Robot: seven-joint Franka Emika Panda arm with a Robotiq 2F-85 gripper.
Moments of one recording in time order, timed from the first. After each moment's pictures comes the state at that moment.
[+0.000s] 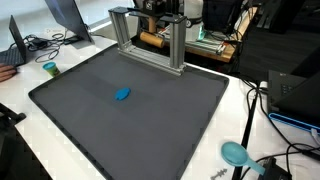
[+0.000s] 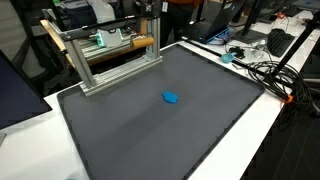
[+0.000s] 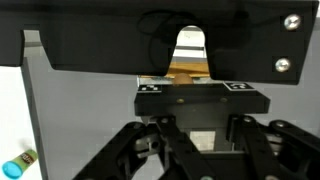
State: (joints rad) arm 0.00 -0.37 0.07 -2.39 -0.13 1.98 0.10
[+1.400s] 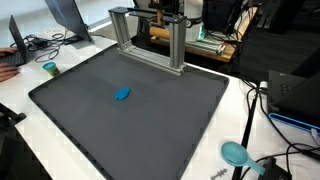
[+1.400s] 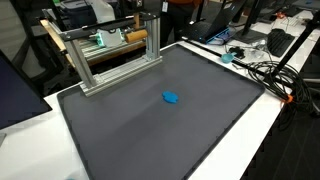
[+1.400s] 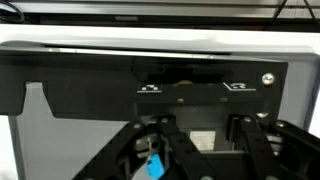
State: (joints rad) arm 0.00 -0.50 0.01 -2.47 -0.04 1.86 0.01
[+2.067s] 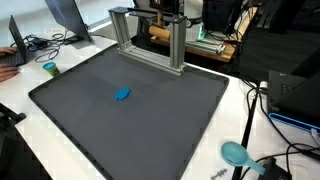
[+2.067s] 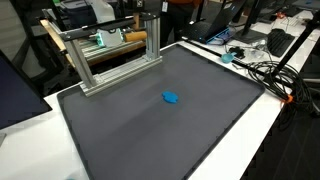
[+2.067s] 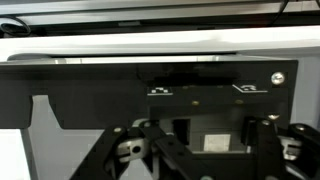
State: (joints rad) arm 0.00 -0.51 0.02 -2.49 -0.06 1.87 0.08
